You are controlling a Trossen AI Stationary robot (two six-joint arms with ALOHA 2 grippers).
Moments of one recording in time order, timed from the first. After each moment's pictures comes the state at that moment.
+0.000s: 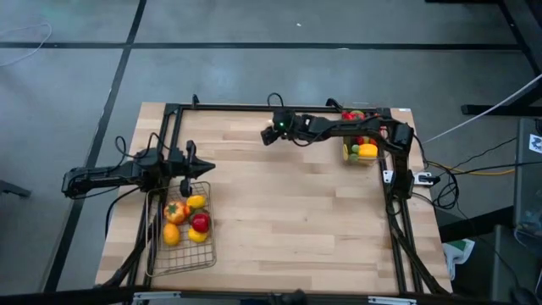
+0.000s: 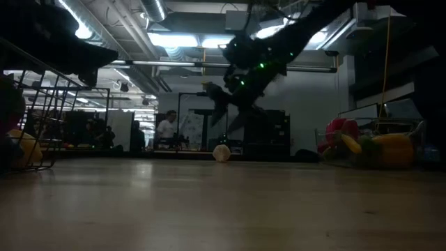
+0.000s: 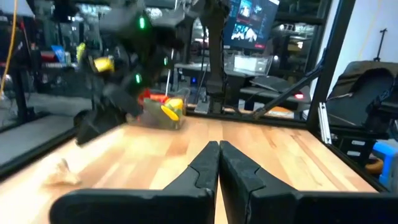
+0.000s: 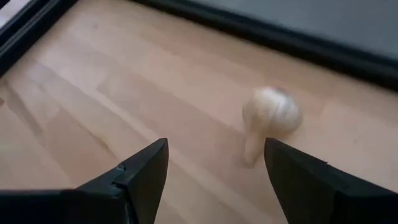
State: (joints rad) left arm 0.16 0.05 0.01 0.10 0.05 -0.10; right arm -0.36 1.98 1.38 -0.14 0.21 0.60
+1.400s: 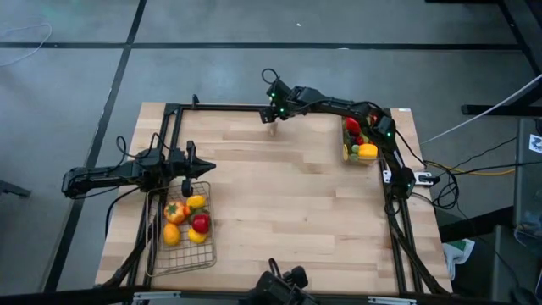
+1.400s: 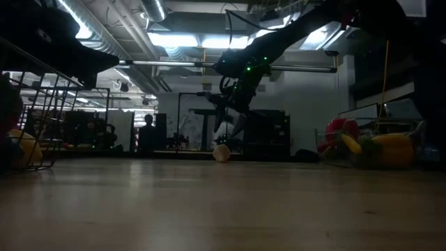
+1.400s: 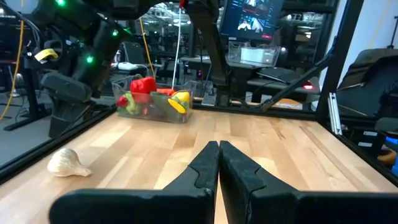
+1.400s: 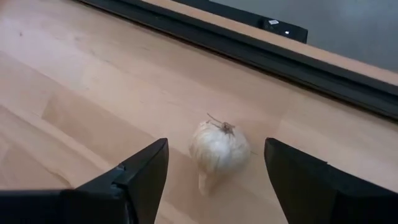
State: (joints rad) left arm 0.15 0.06 0.01 0.06 0.03 -0.07; right arm -0.53 2.21 1.87 -0.65 0.03 0.63
